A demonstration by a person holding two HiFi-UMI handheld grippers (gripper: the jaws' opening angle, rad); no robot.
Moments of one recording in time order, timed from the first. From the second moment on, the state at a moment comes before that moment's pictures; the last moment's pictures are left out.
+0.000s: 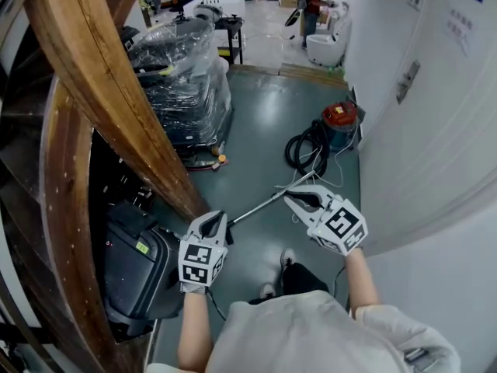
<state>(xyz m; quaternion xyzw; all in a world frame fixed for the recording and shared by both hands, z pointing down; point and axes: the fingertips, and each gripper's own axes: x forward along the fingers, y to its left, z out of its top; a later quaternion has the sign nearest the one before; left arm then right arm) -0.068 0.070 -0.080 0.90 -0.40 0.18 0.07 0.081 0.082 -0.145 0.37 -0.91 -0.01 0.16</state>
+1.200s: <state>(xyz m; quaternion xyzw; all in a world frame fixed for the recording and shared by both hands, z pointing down) -0.110 -0.032 -0.036 0.83 -0.51 0.20 0.09 0.039 -0.053 -0.083 0.24 -0.95 -0.01 0.20</state>
